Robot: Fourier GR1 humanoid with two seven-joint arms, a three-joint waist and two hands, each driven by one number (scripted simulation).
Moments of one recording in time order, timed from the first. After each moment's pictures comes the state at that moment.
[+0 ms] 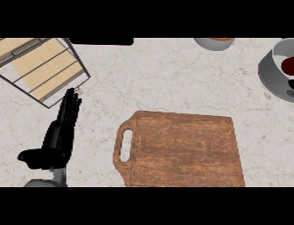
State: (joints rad) left arm -0.02 0.12 -0.17 -1.57 0.08 0.24 -0.14; right arm -0.78 -0.56 -0.43 -0.48 1.12 -0.30 0.60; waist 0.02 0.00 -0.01
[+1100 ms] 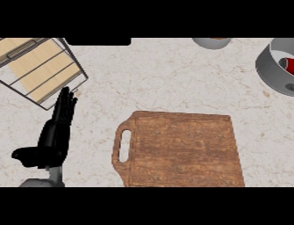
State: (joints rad) left arm -0.02 0.11 -0.13 -1.57 0.08 0.23 -0.12; right arm -0.65 -0.50 -0.85 -0.62 0.49 -0.57 -0.08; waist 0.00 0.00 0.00
